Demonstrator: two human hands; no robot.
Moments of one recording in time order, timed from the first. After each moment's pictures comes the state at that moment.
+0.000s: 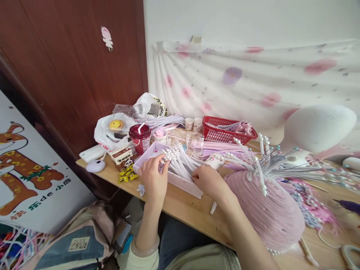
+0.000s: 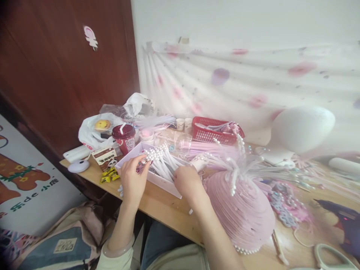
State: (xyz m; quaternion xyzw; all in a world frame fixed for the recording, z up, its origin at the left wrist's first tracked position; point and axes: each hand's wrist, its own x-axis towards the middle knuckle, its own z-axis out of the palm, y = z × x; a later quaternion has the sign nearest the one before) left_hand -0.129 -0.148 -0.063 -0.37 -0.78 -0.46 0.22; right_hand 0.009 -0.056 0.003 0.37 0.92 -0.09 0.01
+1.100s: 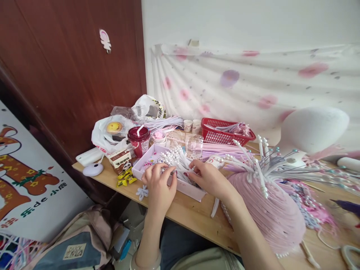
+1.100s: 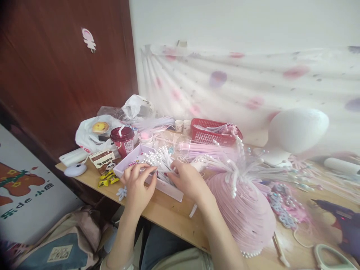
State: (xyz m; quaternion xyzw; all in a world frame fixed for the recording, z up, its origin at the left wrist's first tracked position) left_hand -0.111 -0.156 -0.069 -0.46 -0.75 -0.43 0.22; right_hand 0.016 -0.039 -0.006 0.28 0.92 -0.22 -0.15
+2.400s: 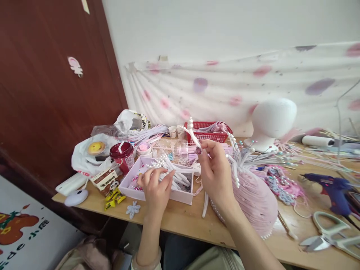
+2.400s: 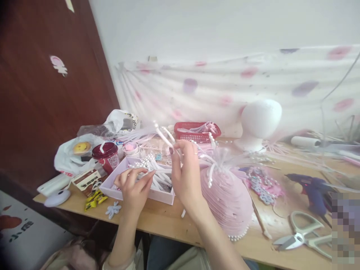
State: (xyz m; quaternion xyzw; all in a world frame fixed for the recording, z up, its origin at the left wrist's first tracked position) left_hand -0.111 -0.133 -0.057 -0.54 -0.62 -0.41 0.39; right_hand 0.034 -0.070 0.032 0.28 0.73 -0.24 -0.58
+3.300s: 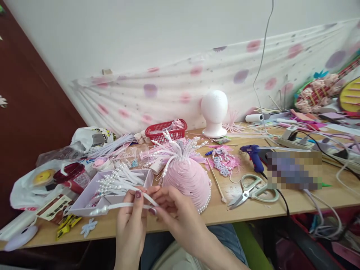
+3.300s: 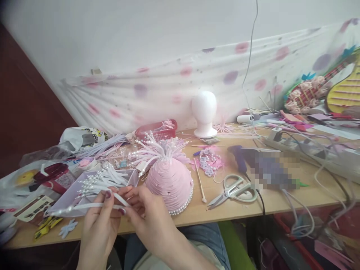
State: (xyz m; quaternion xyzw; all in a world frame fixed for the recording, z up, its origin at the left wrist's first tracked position) left_hand 0.035 -0.174 -0.009 -0.26 -0.48 -0.76 -0.36; right_hand 0.142 -0.133 -0.024 0.18 0.67 -0.56 -0.46
